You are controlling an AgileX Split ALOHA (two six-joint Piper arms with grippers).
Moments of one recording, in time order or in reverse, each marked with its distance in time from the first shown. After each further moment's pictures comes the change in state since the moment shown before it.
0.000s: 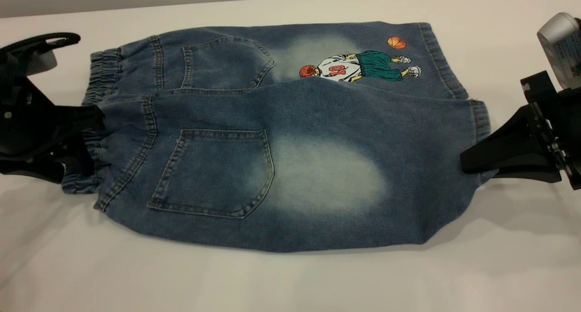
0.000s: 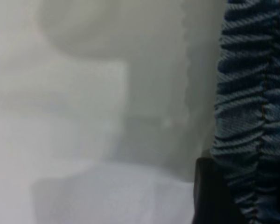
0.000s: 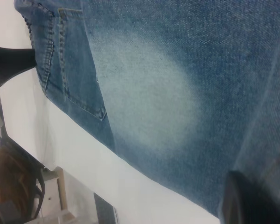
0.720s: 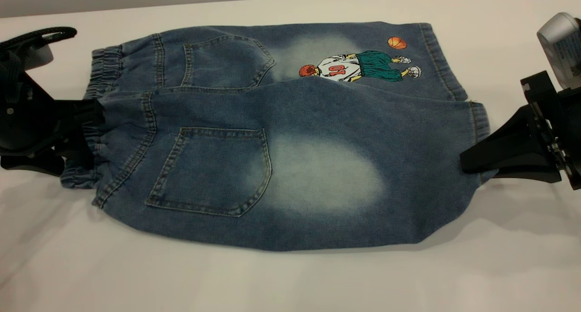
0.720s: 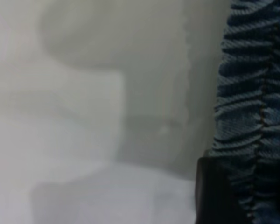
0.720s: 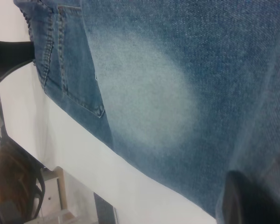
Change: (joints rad) left arm 0.000 0.000 0.000 -0.014 -0.043 -0.033; right arm 0.000 0.000 0.000 0.000 0.000 0.001
